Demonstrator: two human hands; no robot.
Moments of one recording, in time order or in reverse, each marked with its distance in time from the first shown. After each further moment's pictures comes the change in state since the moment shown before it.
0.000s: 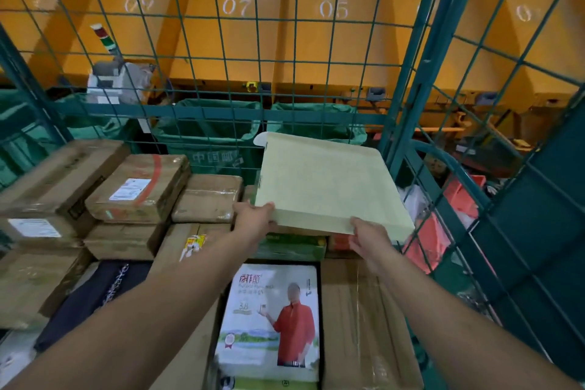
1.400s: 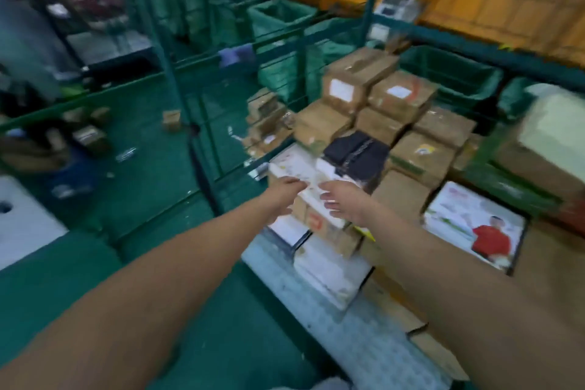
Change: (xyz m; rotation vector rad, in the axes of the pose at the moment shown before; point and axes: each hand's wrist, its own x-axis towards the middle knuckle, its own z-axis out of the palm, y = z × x) left_hand -0.384 -0.188 -0.474 0.050 0.246 -0.153; right_hand -0.465 0.264 0.258 -0.882 -0.936 -0.041
